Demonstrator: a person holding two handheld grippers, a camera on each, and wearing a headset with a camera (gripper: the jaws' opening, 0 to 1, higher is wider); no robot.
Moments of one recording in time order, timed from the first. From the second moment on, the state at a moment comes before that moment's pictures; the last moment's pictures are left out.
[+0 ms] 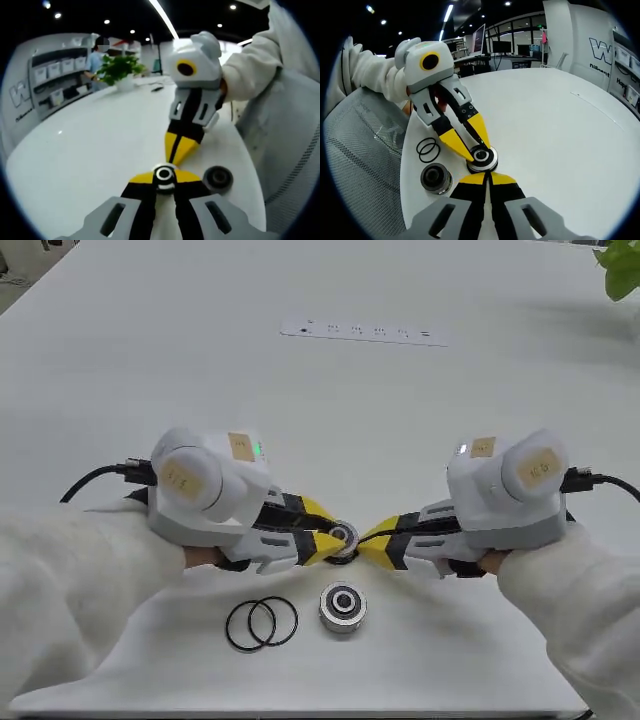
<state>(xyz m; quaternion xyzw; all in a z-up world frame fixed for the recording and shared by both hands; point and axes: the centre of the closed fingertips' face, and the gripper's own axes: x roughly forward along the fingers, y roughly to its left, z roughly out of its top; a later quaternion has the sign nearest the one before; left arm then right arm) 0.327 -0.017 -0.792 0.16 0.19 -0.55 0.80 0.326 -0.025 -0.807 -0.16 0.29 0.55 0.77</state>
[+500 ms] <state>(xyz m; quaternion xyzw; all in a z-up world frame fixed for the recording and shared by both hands) 0.326 -0.015 -0.792 0.16 0.18 -0.55 0.79 0.327 -0.026 -0.804 -0.09 0.32 0.53 0.78</state>
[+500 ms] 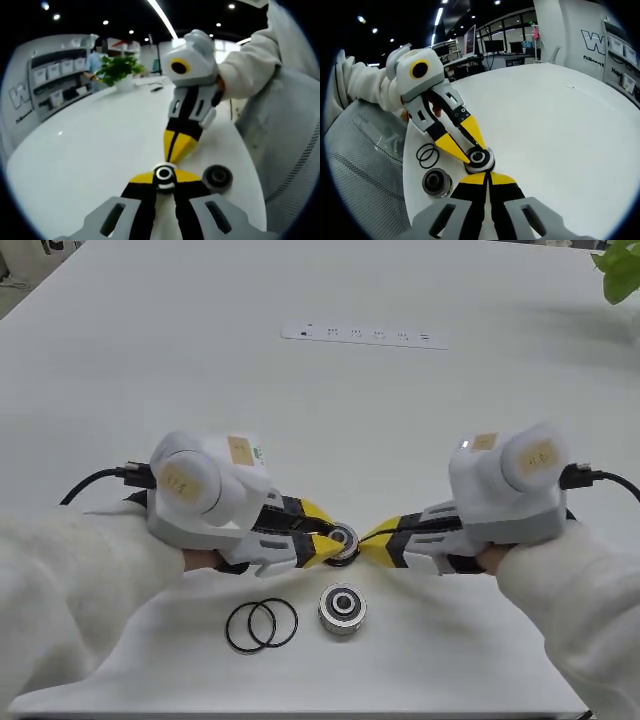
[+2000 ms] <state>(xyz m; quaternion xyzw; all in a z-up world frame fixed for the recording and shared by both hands) 0.325 -0.014 -0.792 0.16 0.18 -0.55 0.80 0.327 -0.017 -0.791 0.10 0.38 0.49 0.78</state>
